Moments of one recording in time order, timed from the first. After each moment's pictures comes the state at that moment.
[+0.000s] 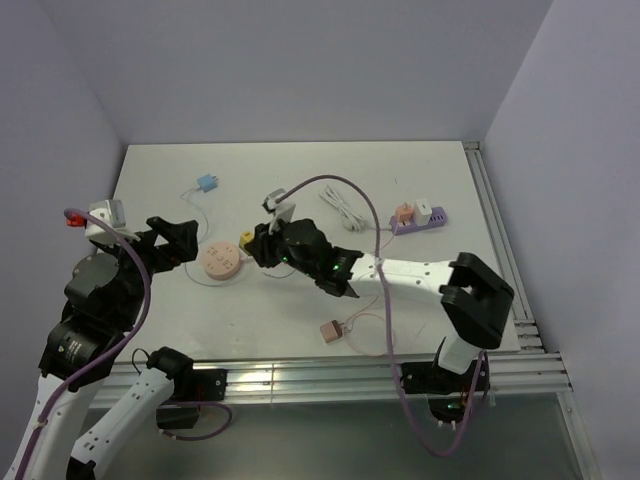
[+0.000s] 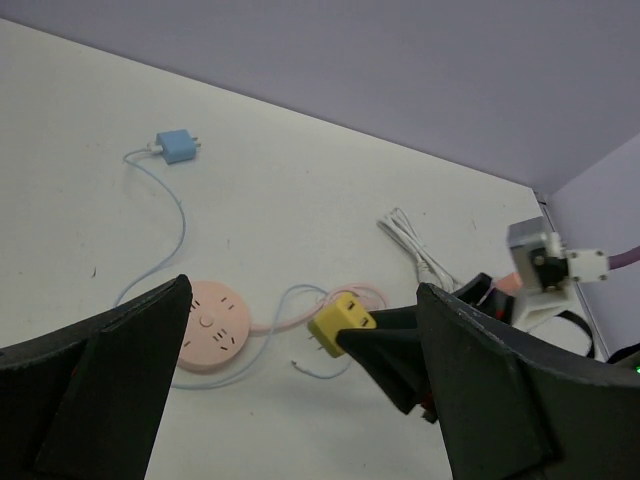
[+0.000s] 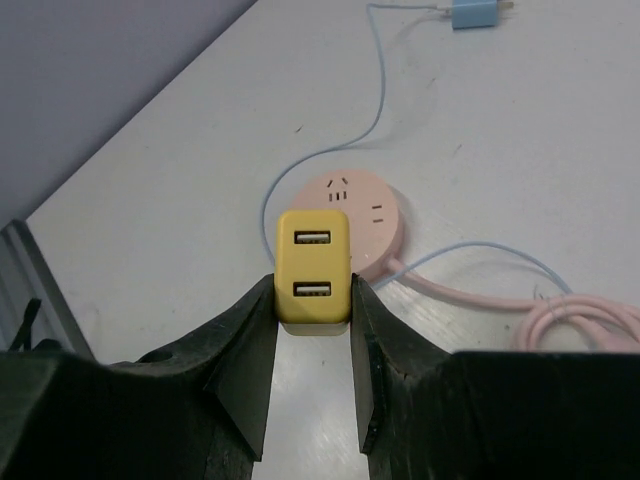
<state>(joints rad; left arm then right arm) -0.44 0.51 1.01 -0.61 -0.34 -0.47 1.04 1.62 1.06 0.32 0.15 0.36</state>
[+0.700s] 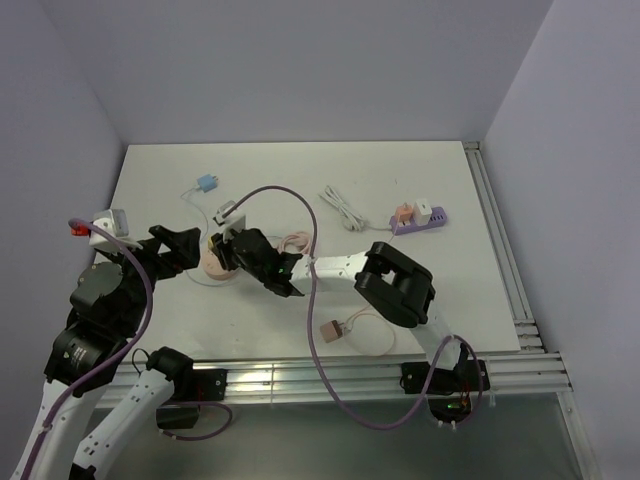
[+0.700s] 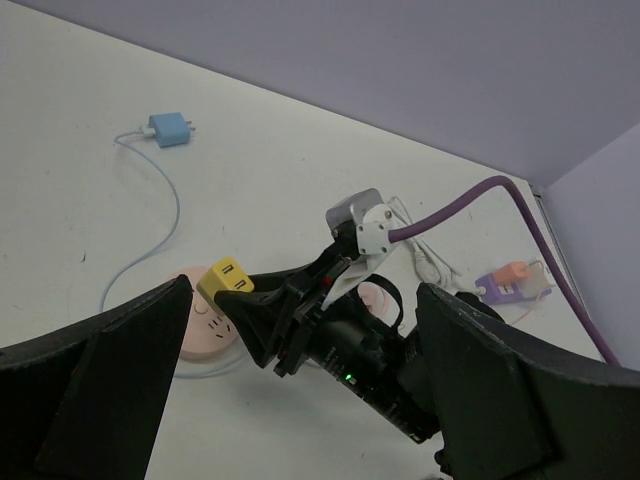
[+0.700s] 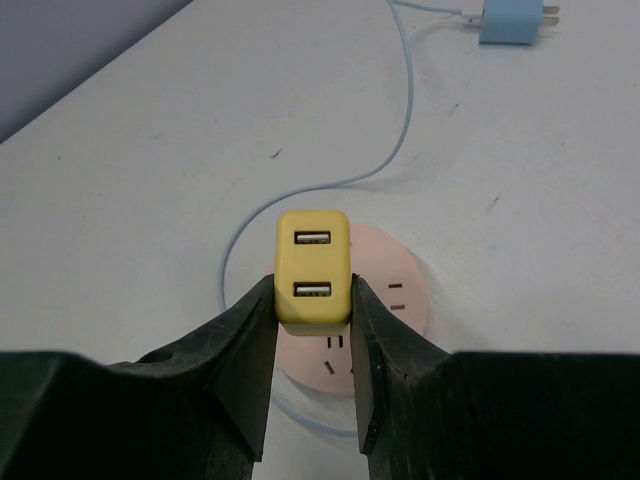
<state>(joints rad) -0.44 0.45 0.94 -0.60 -0.33 -0.49 1.11 2.10 1.42 0.45 0.28 0.22</state>
